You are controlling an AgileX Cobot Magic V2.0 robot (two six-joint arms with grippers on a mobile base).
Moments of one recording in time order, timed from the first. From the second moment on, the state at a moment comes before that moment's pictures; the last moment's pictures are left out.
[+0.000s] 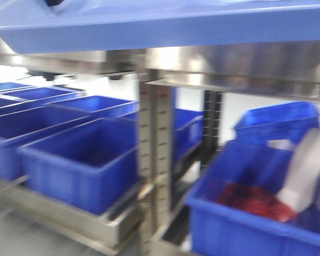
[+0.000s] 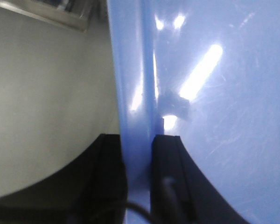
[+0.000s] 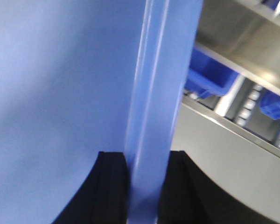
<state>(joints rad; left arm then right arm) -0.55 1.51 -1.58 -0.04 1.23 -0.32 0.35 1.30 -1.38 -0.05 1.20 0.33</state>
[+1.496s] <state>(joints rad) -0.55 1.51 -1.58 -0.04 1.23 -0.32 0.35 1.30 -1.38 -0.05 1.20 0.33</state>
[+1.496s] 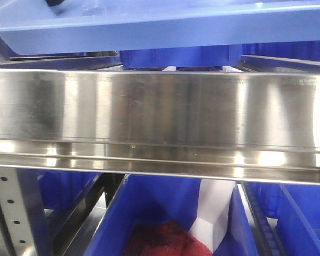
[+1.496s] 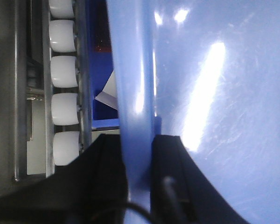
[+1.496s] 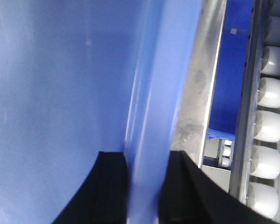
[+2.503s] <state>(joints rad) -0.55 1.51 -1.58 -0.04 1.23 -0.32 0.35 1.30 -1.38 -0.05 1.20 0.33</state>
